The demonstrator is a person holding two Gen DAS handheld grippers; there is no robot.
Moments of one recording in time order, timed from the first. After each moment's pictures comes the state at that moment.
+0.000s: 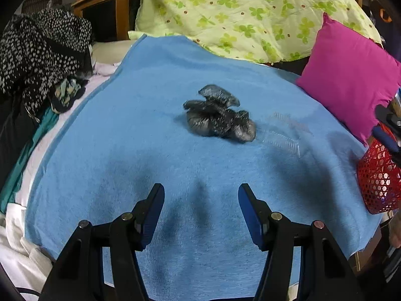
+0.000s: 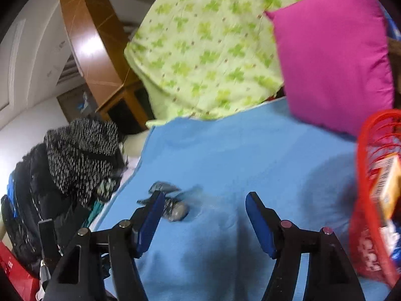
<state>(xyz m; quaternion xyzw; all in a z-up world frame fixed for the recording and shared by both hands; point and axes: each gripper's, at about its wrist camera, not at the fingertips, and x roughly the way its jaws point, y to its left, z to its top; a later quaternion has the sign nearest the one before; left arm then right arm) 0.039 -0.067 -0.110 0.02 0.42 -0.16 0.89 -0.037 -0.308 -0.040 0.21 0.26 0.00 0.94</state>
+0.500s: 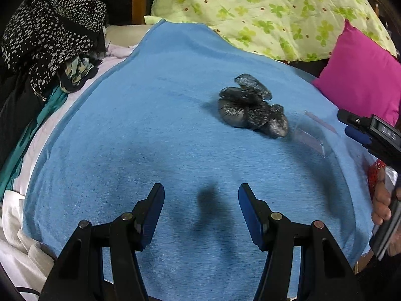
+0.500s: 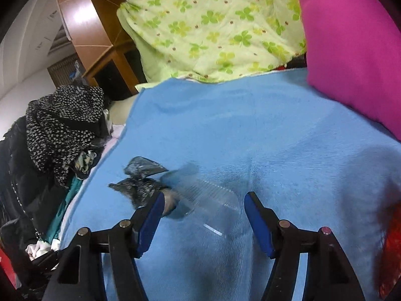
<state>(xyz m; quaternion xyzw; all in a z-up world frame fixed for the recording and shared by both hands) 0.059 -0.029 -0.133 0.00 0.45 -0.13 0.88 0.058 -0.295 -0.095 0.18 0.35 0.00 0.92</state>
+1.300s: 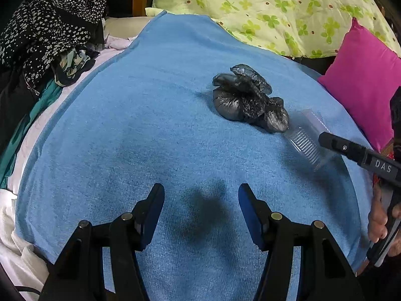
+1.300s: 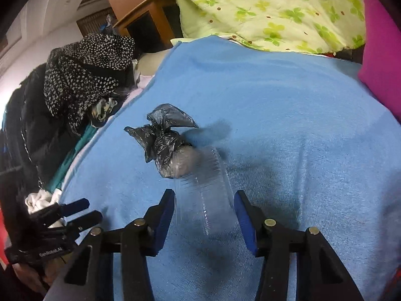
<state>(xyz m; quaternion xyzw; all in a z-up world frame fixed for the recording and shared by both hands) 0.076 -0.034 -0.145 -0.01 0.46 -0.13 0.88 0.085 -0.250 -0.126 0.10 0.42 0.11 0.89</state>
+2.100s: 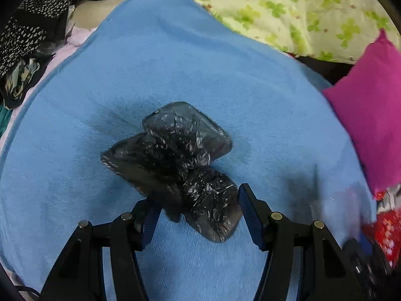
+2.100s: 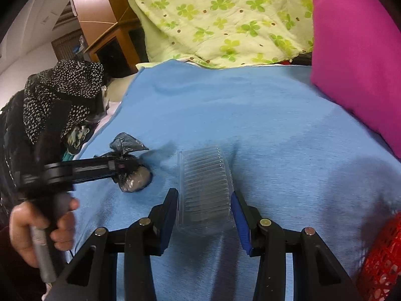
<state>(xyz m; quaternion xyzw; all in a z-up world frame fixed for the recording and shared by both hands) 0.200 -0.140 -0.150 -0.04 0.53 -0.13 0.84 0.056 -0.317 -0.096 0.12 0.39 0.01 0.91</state>
